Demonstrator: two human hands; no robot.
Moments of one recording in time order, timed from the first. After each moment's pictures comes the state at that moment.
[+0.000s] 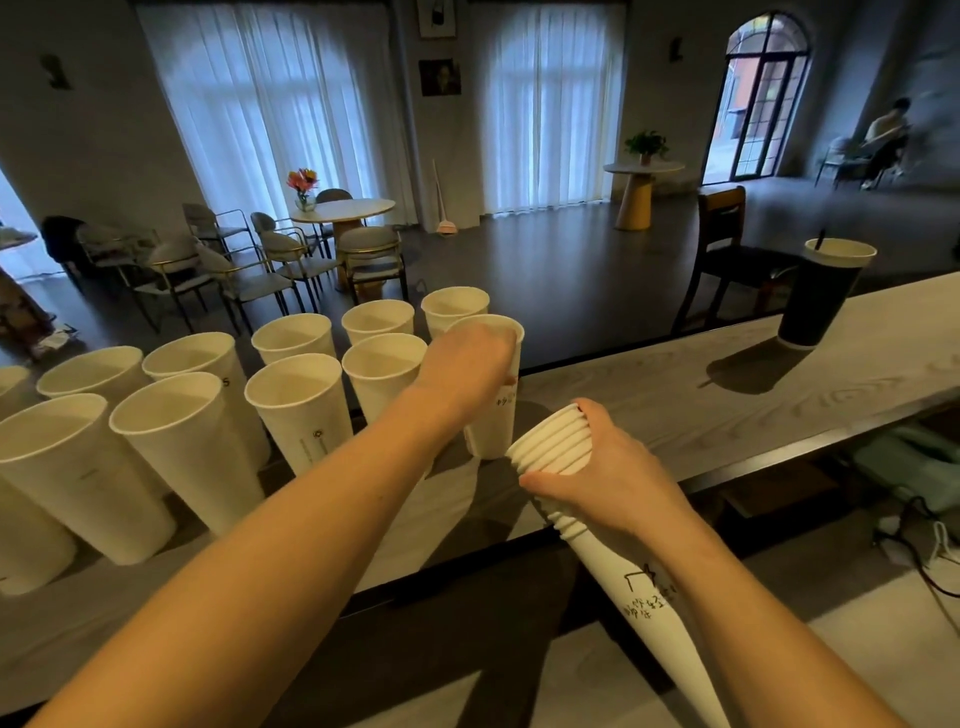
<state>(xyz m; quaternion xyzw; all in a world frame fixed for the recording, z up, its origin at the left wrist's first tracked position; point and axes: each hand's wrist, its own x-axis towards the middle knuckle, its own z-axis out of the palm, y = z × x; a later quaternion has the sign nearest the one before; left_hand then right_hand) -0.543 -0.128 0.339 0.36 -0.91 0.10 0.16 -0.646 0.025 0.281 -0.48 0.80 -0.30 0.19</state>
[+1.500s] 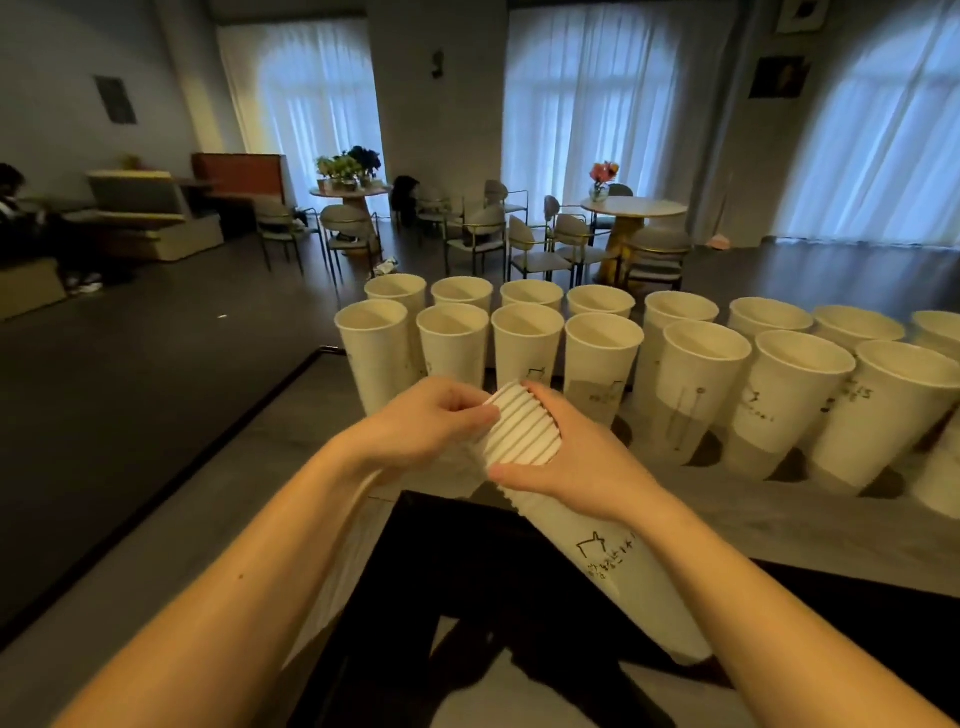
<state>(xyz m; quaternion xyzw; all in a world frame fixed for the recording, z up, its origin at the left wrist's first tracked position) 0.184 -0.105 0.348 0.49 -0.73 -0.41 0.26 -0.022 -0.110 0.310 -0.75 0.51 -0.25 0.33</state>
